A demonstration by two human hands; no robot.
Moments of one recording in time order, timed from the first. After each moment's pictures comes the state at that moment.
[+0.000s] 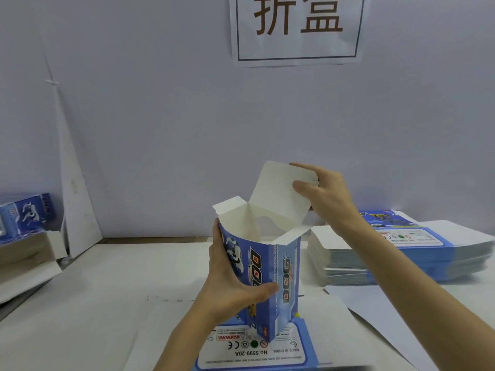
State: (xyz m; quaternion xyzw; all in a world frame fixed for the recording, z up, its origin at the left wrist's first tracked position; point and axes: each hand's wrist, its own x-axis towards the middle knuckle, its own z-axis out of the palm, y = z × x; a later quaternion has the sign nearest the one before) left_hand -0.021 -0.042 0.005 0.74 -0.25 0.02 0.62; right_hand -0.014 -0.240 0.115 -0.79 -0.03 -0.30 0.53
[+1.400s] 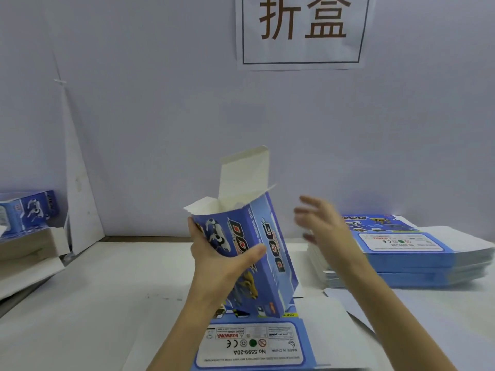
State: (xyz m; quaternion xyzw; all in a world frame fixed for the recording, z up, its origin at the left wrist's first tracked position) left_hand -0.028 -0.043 0.028 0.66 -0.15 0.12 0.72; right_hand -0.059 -0.222 0.080 -0.75 -0.02 -0.20 0.62
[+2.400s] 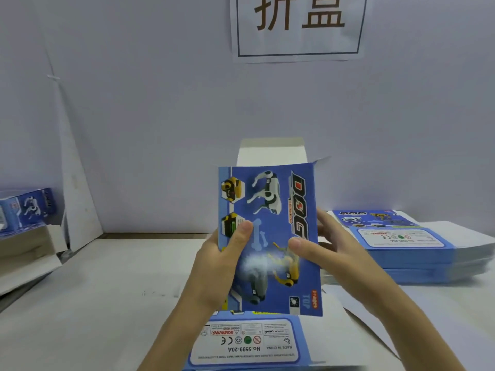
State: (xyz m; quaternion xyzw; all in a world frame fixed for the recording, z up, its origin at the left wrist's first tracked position) left_hand -0.047 -0.049 0.048 0.70 -0.20 0.08 0.68; right_hand -0.094 -0.237 0.066 -0.73 -0.12 -0.13 0.66
